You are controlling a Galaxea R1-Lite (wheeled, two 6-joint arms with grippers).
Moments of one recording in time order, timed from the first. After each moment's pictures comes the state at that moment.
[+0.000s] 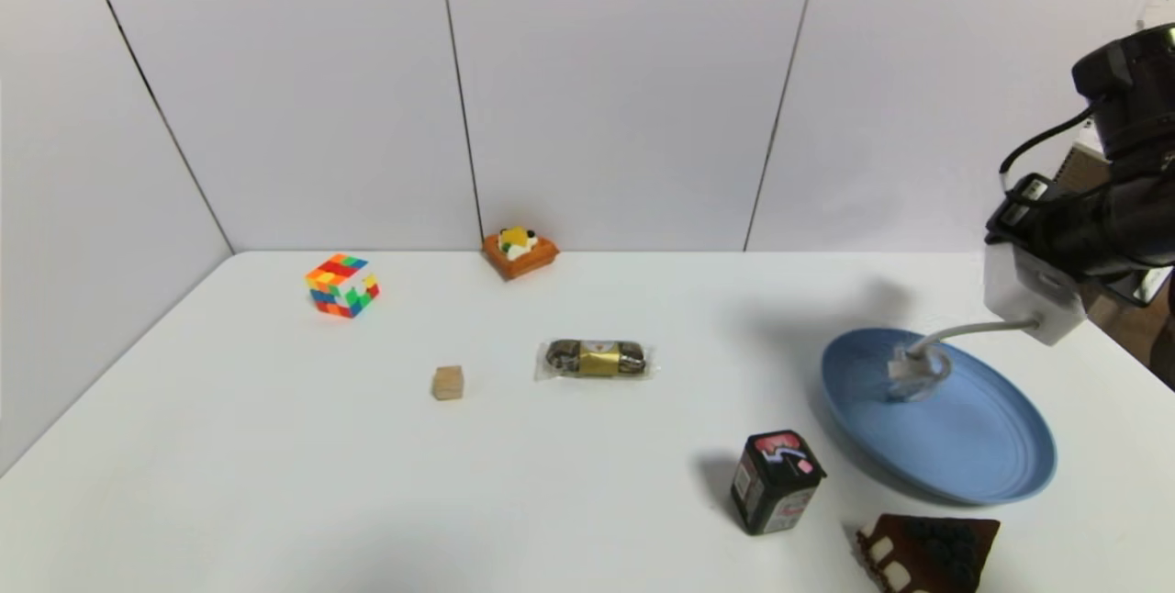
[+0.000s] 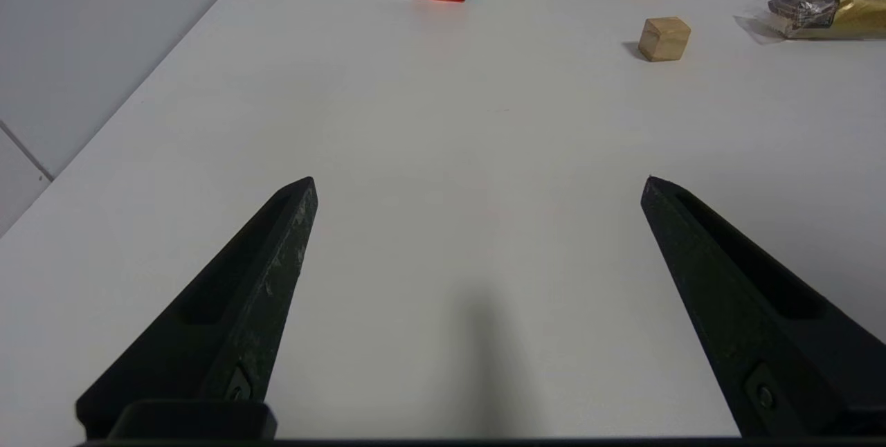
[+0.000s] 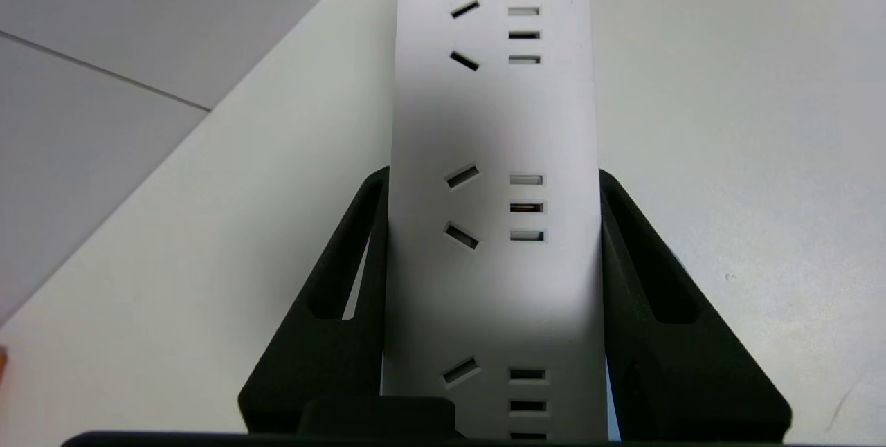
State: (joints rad) left arm 0.01 0.00 0.00 -0.01 -0.01 0.00; right arm 0.09 1.61 -1.31 0.40 -0.39 0.71
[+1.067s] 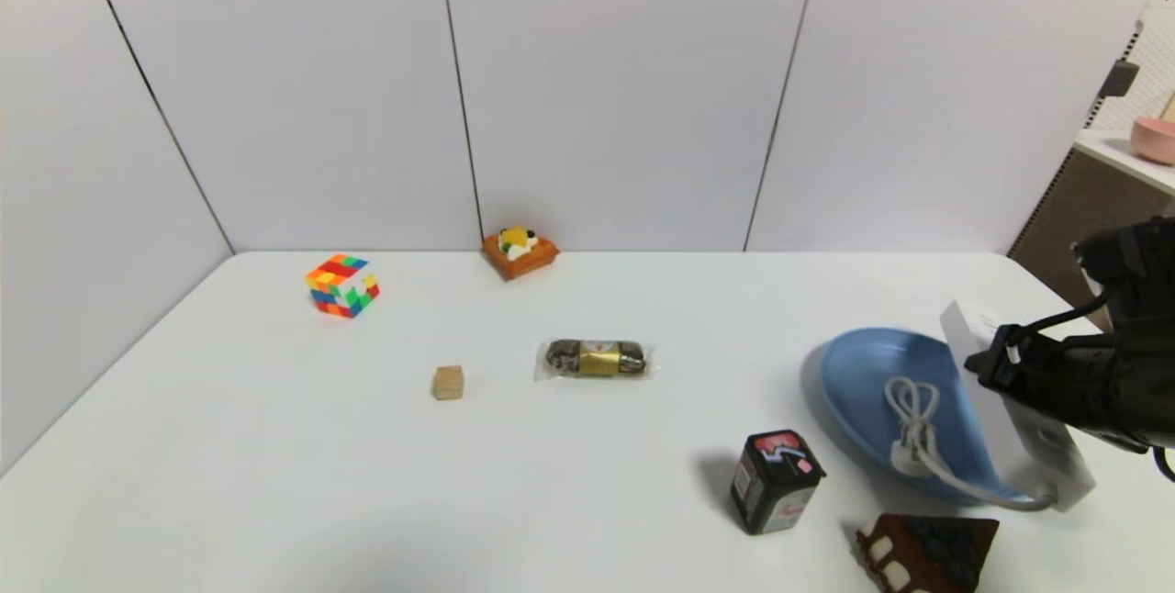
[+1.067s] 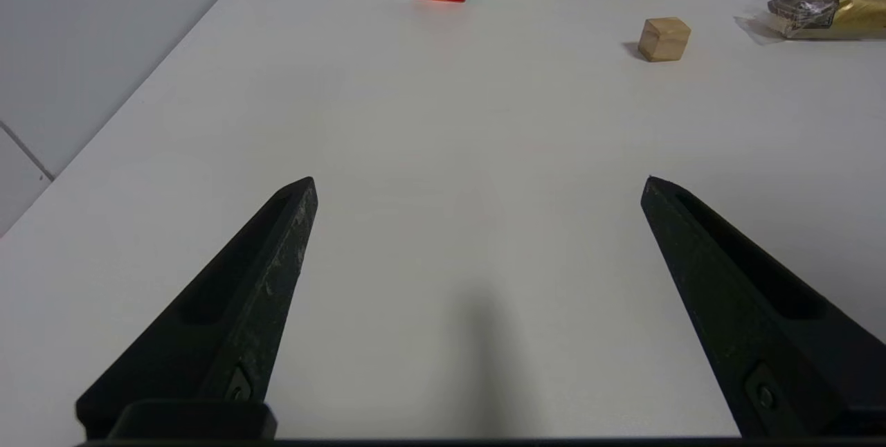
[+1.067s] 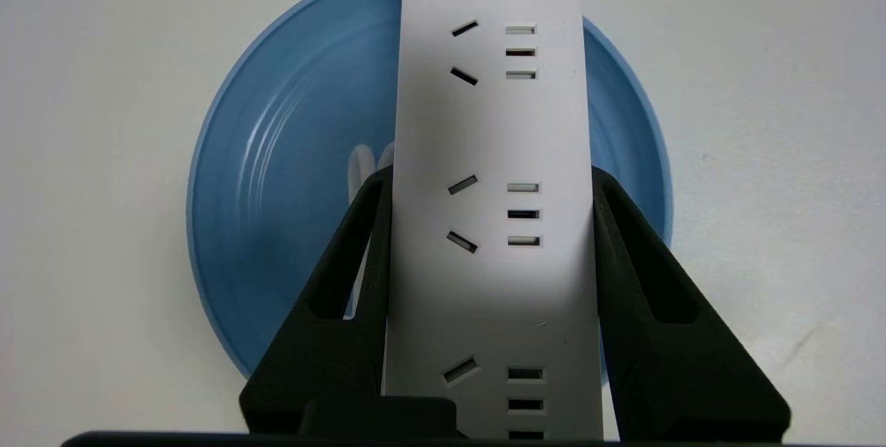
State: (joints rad) left arm 0.01 0.00 0.00 -0.01 -0.01 0.00; right arm 0.14 1.45 -0.72 -0.01 -0.32 0.55
